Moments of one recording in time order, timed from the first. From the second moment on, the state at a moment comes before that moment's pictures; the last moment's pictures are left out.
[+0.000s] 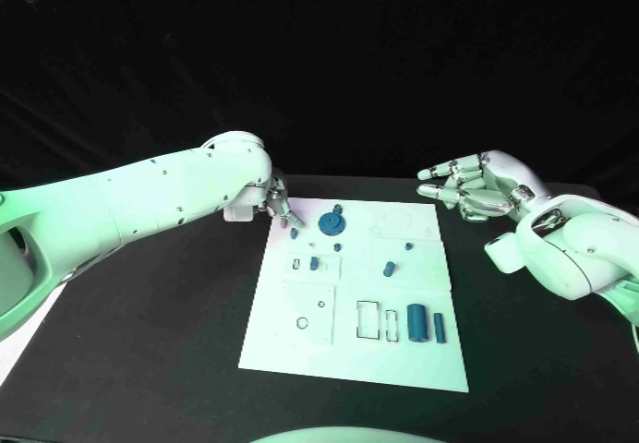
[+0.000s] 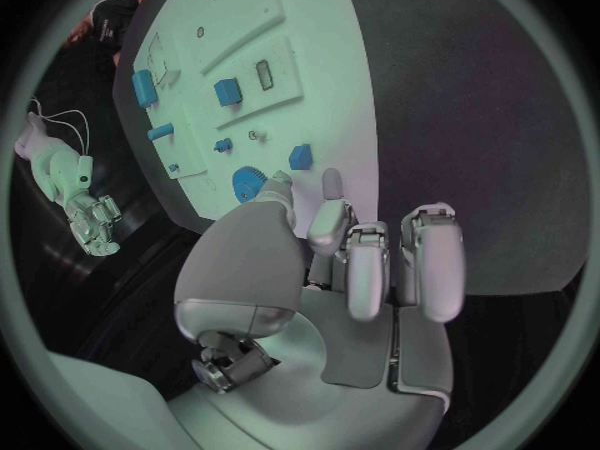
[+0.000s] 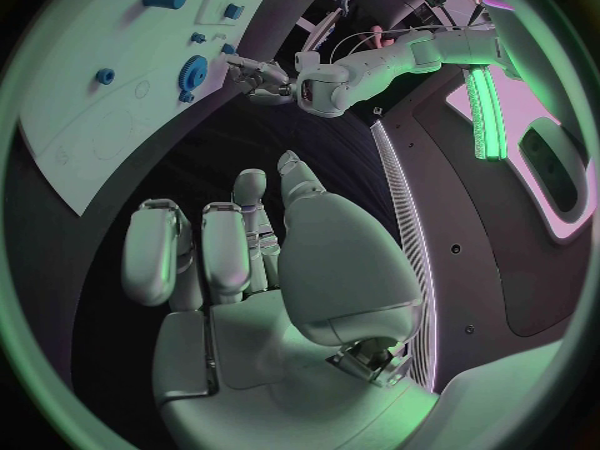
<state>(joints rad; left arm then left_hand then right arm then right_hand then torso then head) 1.38 -0.61 -0.04 1.14 -1.14 0.36 -0.64 1.15 -0.02 -0.06 0.29 0.23 0.98 0.06 0.37 0.72 1.35 -0.01 1.19 1.16 1.47 -0.07 1.57 1.31 0.04 1.47 0.04 1.46 1.31 1.22 -0.91 0.06 1.60 -0.75 -0.35 0.15 1.33 -0.02 -0.03 0.14 0.24 0.97 0.14 0.08 0.10 1.19 0.06 0.74 0.98 1.46 -0.02 1.23 1.21 0.07 1.36 0.09 1.36 1.17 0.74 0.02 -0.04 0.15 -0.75</state>
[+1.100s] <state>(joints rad) 1.38 -0.61 -0.04 1.15 -1.12 0.39 -0.63 1.21 0.02 -0.04 0.27 0.23 1.00 0.05 0.38 0.72 1.36 -0.02 1.19 1.17 1.47 -0.07 1.57 1.31 0.04 1.47 0.04 1.46 1.31 1.21 -0.90 0.06 1.60 -0.75 -0.35 0.15 1.33 -0.02 -0.03 0.14 0.24 0.97 0.14 0.08 0.10 1.19 0.06 0.75 0.98 1.46 -0.02 1.23 1.21 0.07 1.36 0.09 1.36 1.17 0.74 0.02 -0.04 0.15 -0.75</state>
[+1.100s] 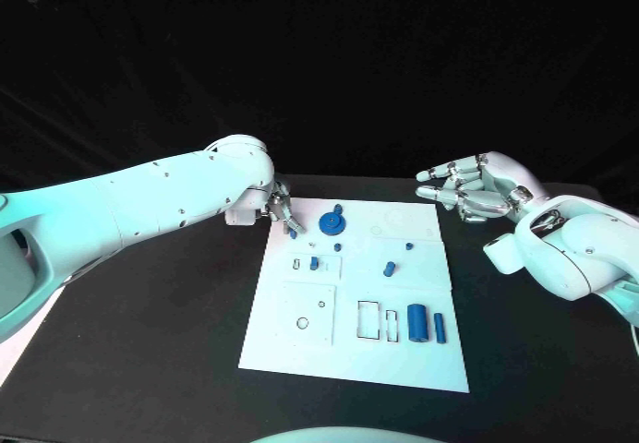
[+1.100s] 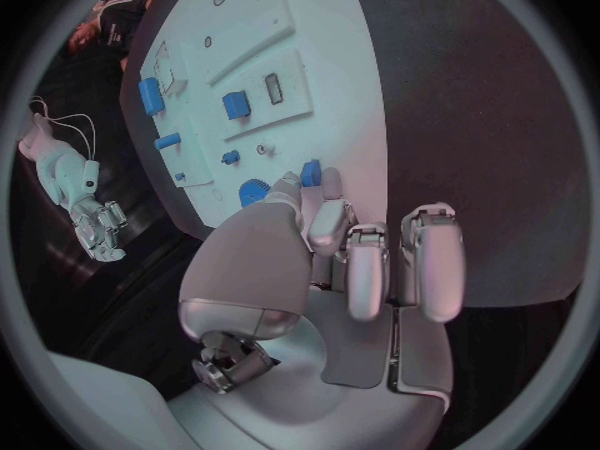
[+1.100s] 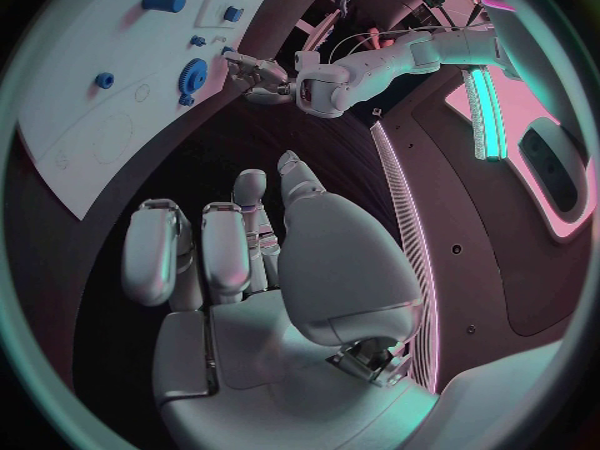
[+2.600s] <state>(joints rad) 1.38 -0.69 -0.04 1.24 -1.00 0.32 -0.59 1.30 -0.09 0.43 0.22 0.23 0.97 0.06 0.43 0.76 1.36 -0.02 1.17 1.14 1.47 -0.07 1.57 1.31 0.04 1.47 0.03 1.46 1.31 1.21 -0.90 0.06 1.59 -0.76 -0.34 0.15 1.33 -0.02 -0.03 0.14 0.24 0.97 0.14 0.08 0.10 1.19 0.06 0.75 0.98 1.46 -0.02 1.23 1.21 0.07 1.36 0.09 1.36 1.17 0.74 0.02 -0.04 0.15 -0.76</state>
